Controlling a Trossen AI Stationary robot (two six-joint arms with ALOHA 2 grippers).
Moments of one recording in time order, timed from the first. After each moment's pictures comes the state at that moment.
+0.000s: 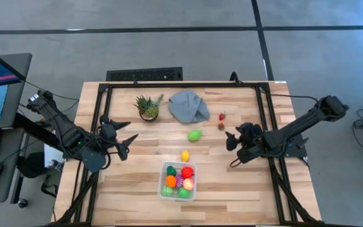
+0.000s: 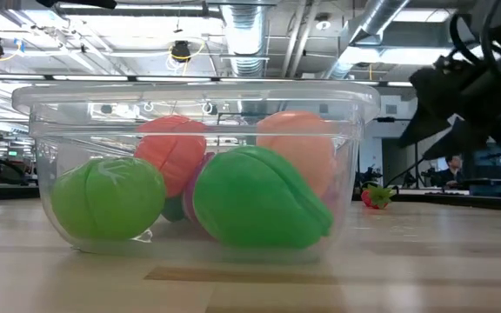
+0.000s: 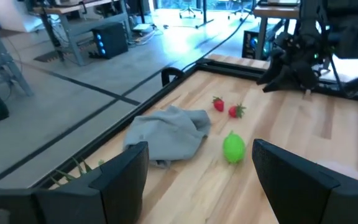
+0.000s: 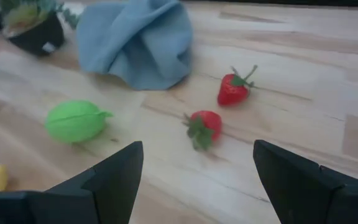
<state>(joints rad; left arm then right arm) -0.73 0.93 0.91 -0.82 -1.20 -0.79 0.44 1.11 0.44 -0.57 0.91 1.41</state>
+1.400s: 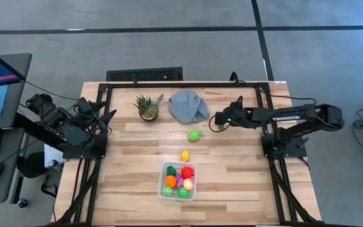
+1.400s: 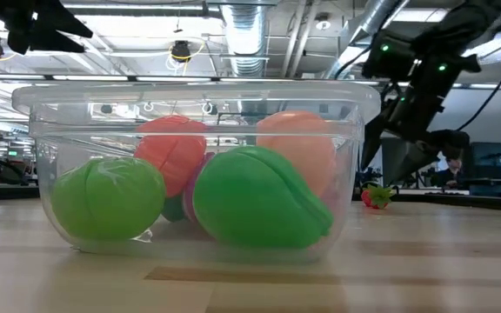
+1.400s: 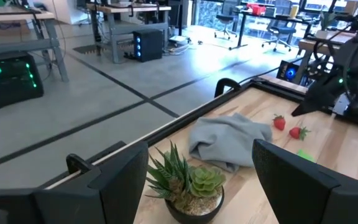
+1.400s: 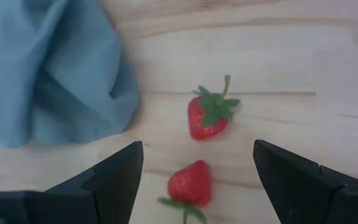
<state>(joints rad) -0.64 0.36 0.71 -1.16 -1.28 -0.89 -0.24 1.26 0.58 -0.40 0.37 1.18</state>
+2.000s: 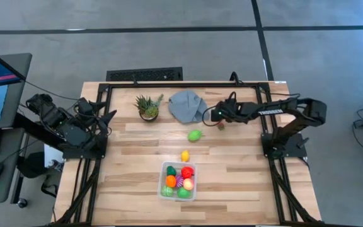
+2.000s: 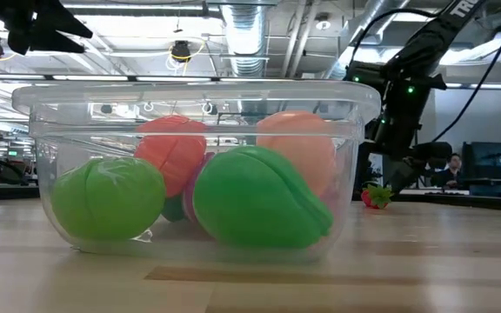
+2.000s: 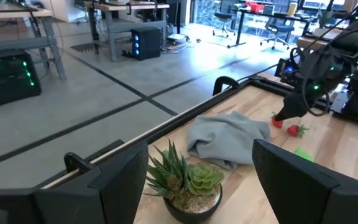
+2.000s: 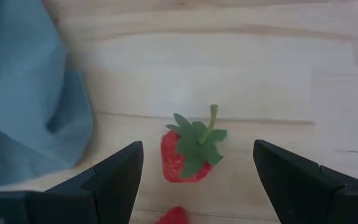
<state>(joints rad) -0.64 0.36 0.71 -1.16 -1.27 -0.89 -0.36 1.50 0.68 -0.41 0.34 1.08</state>
